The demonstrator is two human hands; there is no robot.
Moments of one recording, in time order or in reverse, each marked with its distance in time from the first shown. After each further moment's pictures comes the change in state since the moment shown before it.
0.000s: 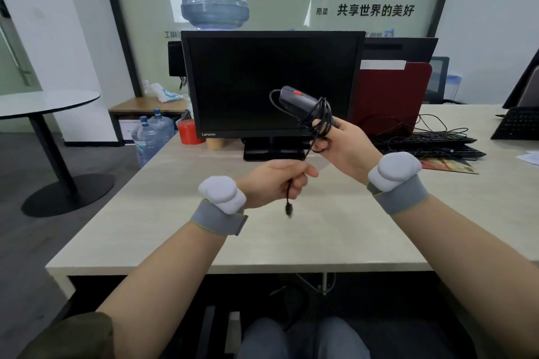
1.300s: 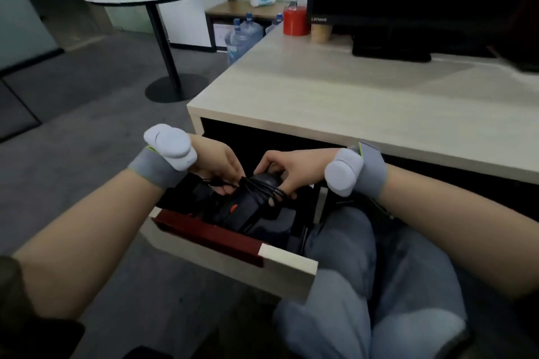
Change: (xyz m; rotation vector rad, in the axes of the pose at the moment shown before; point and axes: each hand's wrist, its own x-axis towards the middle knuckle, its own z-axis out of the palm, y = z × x) left_hand -0.274 -0.113 -0.087 0.342 0.202 -0.928; right_hand -0.116 0.203 0.177 -0.846 -1.150 0.463
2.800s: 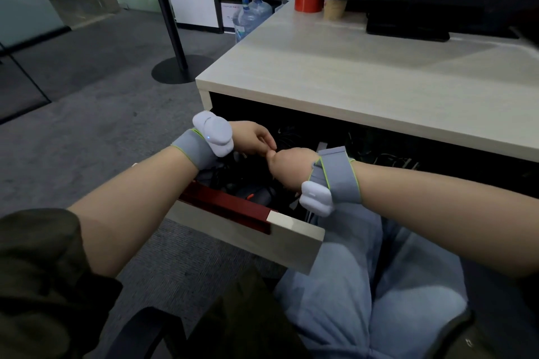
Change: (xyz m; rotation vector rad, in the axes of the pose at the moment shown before) left_hand 0.028 0.012 0.032 0.200 0.240 0.216; right_hand 0.002 -0.039 0.073 -0.972 0.302 0.367
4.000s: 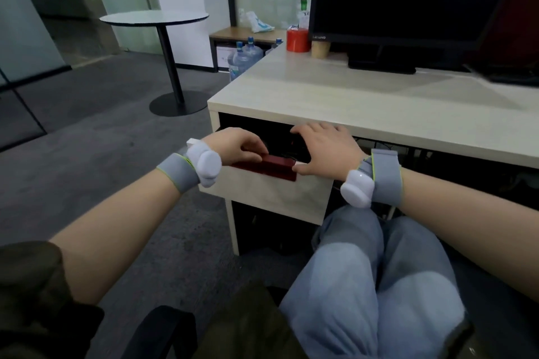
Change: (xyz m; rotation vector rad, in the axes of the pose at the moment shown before) left_hand -0.067 -0.022 -0.005 0.333 0.317 0.279; right_hand -0.041 0.047 -0.008 0.126 0.380 0.086
